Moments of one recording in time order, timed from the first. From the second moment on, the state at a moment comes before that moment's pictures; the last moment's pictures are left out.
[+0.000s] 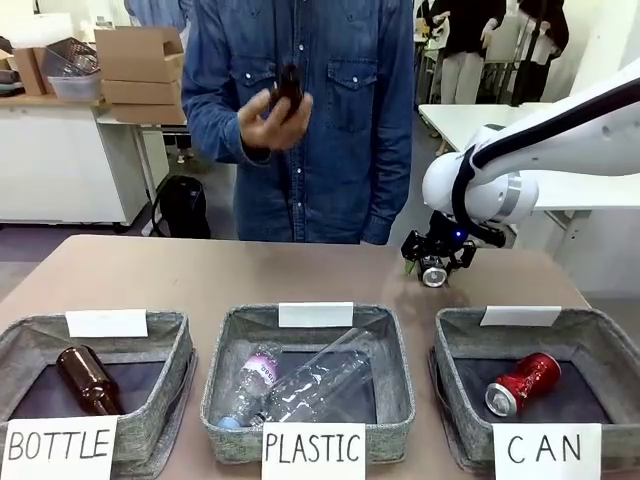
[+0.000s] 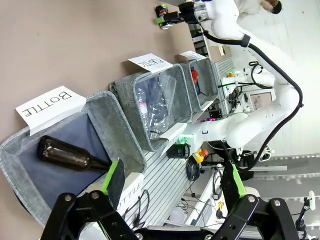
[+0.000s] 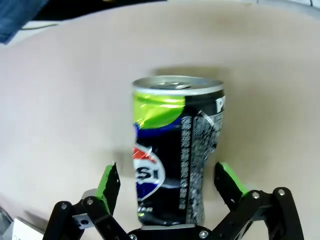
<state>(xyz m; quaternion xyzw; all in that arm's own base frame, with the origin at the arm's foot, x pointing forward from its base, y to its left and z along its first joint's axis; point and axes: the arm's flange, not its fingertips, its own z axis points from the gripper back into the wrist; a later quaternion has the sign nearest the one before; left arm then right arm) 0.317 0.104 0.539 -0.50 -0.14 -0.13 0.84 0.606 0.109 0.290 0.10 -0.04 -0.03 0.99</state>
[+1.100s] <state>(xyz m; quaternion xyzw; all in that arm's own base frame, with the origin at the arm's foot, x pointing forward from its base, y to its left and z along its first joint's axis) 0.318 0.104 0.538 -0.50 -0.14 -0.13 0.84 0.614 0.102 0.301 0.07 -0.05 -0.05 1.00</state>
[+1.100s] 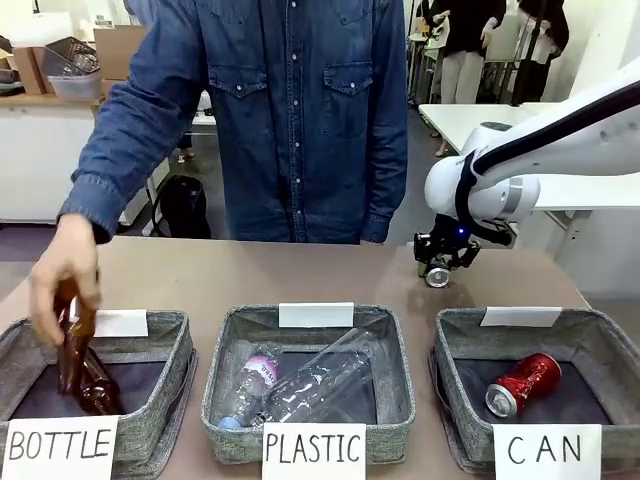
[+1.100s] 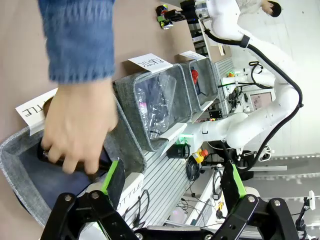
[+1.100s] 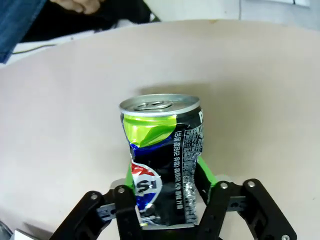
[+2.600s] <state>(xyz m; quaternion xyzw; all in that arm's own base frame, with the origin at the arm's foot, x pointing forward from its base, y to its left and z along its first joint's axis) 0.284 0.217 0.595 -0.35 -0.17 -0.11 0.91 0.604 0.069 0.394 0.08 -0.07 -0.06 0.99</state>
